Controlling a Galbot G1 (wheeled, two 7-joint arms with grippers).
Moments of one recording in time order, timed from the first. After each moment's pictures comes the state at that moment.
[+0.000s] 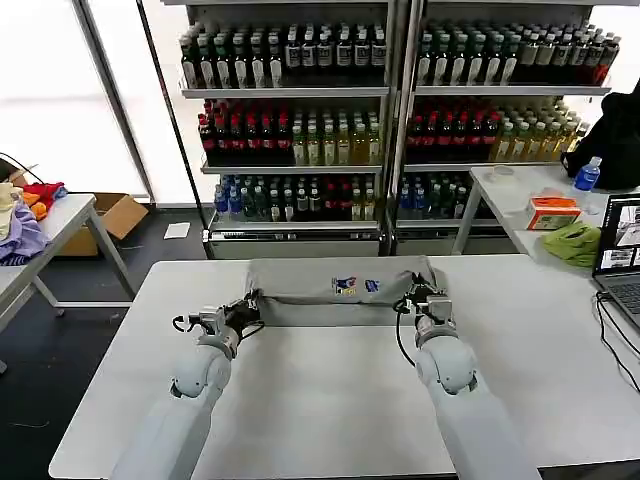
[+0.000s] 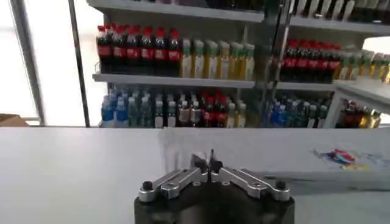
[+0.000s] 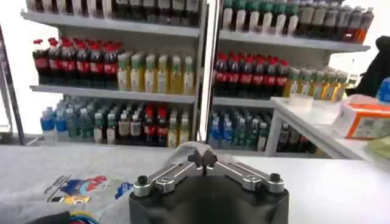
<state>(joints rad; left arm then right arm) 0.82 -1.28 -0.27 -1.43 -0.42 0.40 -0.07 -0.78 1.36 0.28 1.49 0.26 -0.47 0.27</state>
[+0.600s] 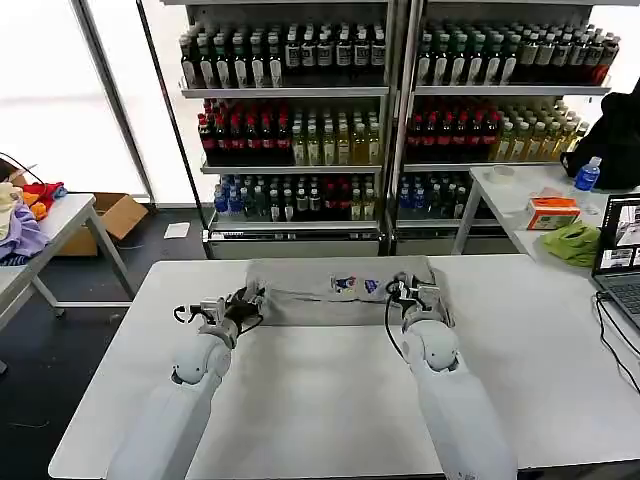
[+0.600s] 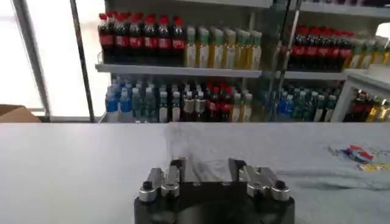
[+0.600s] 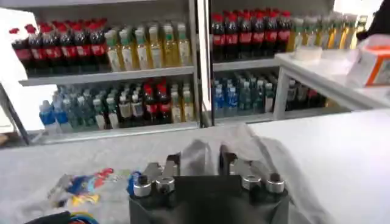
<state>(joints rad) 0.78 -1.27 -0.25 -1.42 -0.45 0.45 -0.11 -0.71 1.45 0.29 1.43 0.50 -0.44 0.39</state>
